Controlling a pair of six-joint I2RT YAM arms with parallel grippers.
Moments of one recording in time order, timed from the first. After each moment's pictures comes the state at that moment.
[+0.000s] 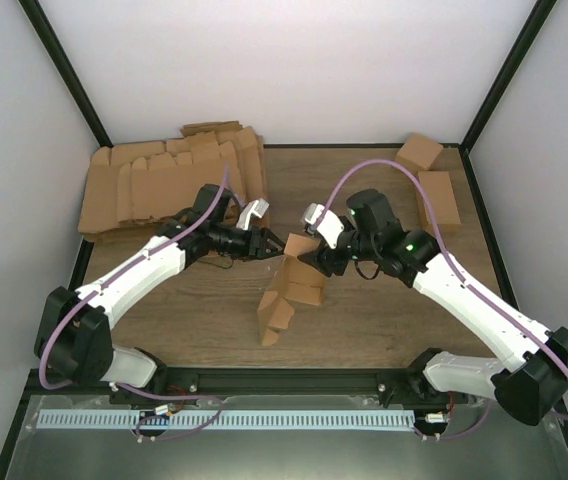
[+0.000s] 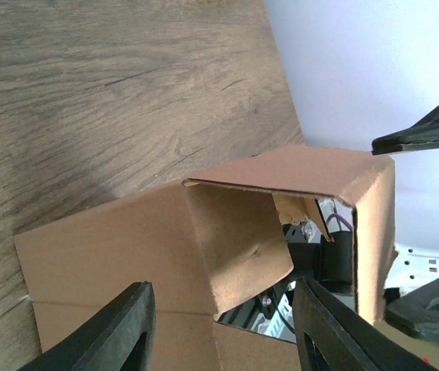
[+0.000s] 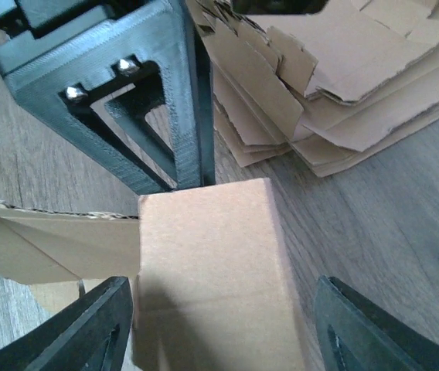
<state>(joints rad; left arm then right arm) -0.53 1.41 1.03 -0.38 0.79 -0.54 0.67 1.17 1.09 -0.60 -0.34 -0.36</state>
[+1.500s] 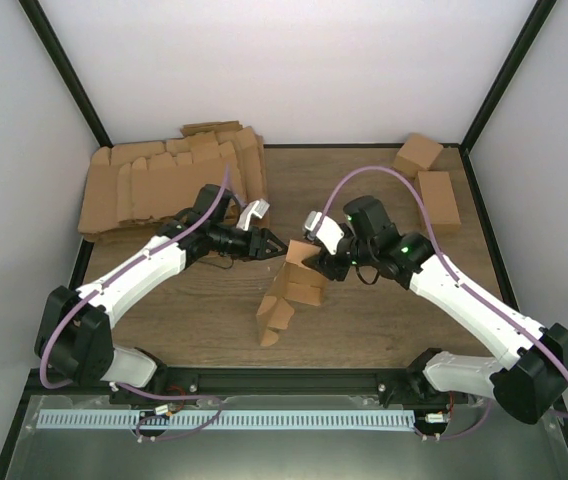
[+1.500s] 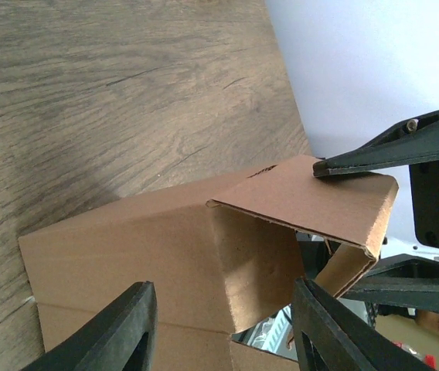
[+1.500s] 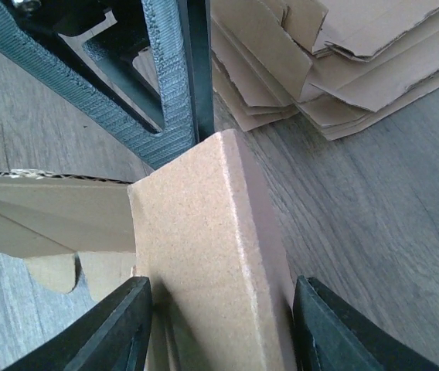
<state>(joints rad) -0.53 1.42 1.03 -0.38 0.79 -0.52 0.66 1.18 1.04 -0.61 -0.33 -0.36</state>
